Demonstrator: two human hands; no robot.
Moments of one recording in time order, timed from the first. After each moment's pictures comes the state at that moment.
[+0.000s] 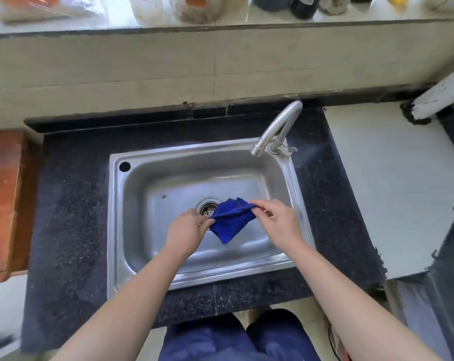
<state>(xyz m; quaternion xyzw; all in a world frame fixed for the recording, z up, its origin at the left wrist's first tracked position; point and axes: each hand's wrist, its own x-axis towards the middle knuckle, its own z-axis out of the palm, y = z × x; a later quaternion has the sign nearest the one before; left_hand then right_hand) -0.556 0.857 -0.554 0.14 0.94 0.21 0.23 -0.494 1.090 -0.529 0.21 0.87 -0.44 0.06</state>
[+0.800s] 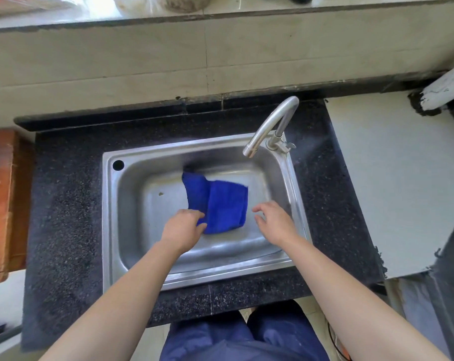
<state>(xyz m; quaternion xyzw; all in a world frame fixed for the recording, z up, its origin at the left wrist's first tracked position) -0.570 0.865 -0.556 0.15 0.92 0.12 0.33 -0.503 1.110 -0.559 0.18 0.91 -0.28 0.24</state>
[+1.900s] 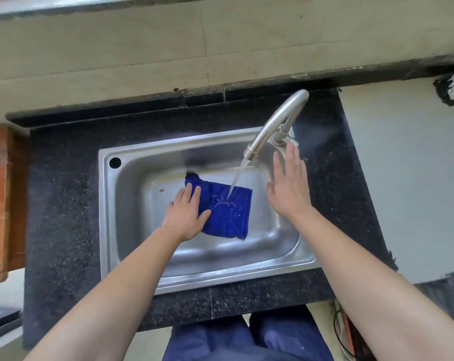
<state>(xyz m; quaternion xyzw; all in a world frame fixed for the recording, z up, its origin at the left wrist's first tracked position) -0.601 0.874 -0.577 0.16 0.92 0.04 0.35 -0.568 1.144 -0.563 0.12 0.99 -0.06 0.10</state>
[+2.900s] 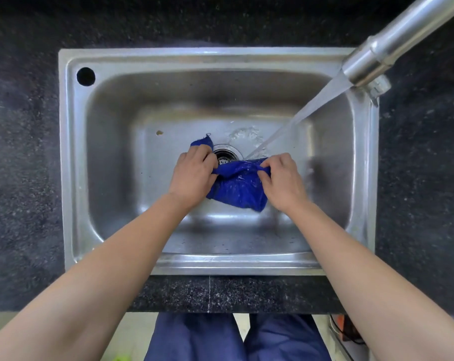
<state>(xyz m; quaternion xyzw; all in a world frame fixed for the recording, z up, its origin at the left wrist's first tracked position) -0.594 0.865 -0.703 0.22 0.95 0.13 0.16 -0.547 1.087 -0.696 0.11 0.93 -0.27 0.21</state>
